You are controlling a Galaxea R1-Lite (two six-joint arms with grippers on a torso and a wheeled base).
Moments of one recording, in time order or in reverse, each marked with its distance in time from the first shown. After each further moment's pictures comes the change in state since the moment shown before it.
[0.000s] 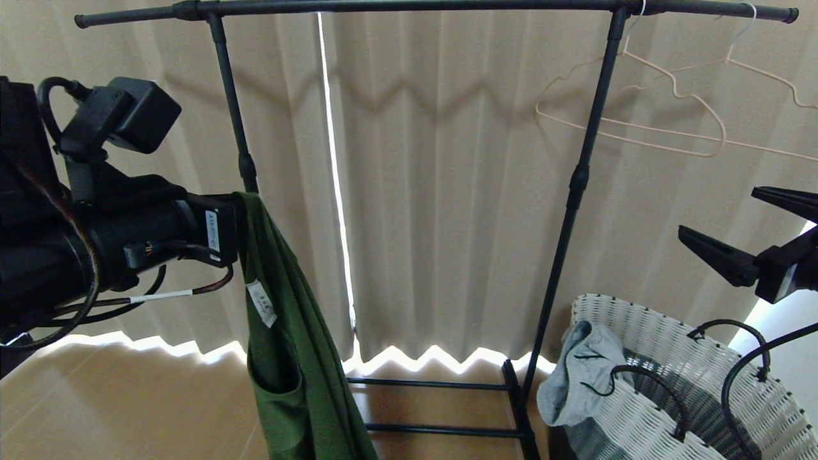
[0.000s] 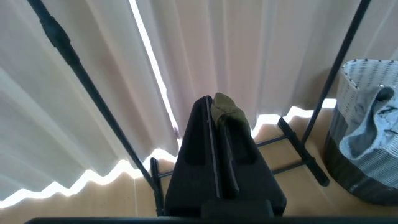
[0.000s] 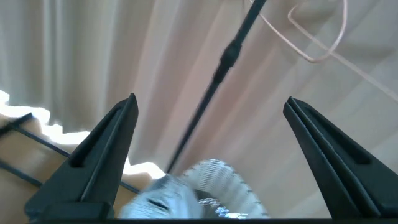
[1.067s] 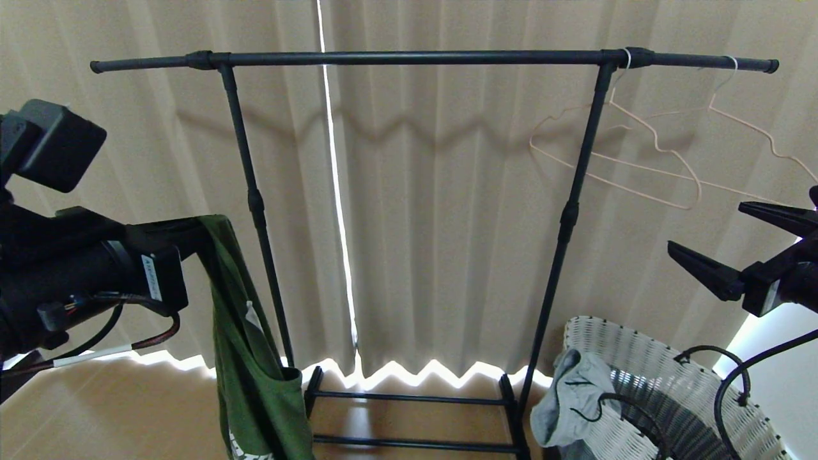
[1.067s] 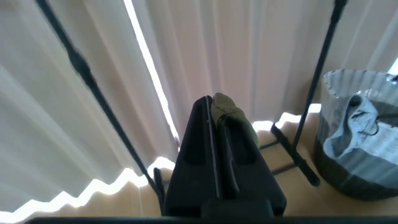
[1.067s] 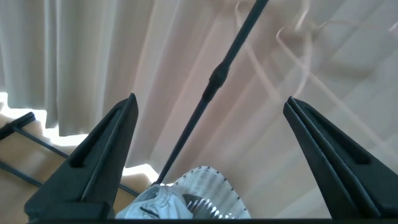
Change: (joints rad) left arm 0.000 -0.167 0.170 -0.054 -0.047 0.030; right arm 0.000 0.031 0.049 -0.050 0.006 -0.009
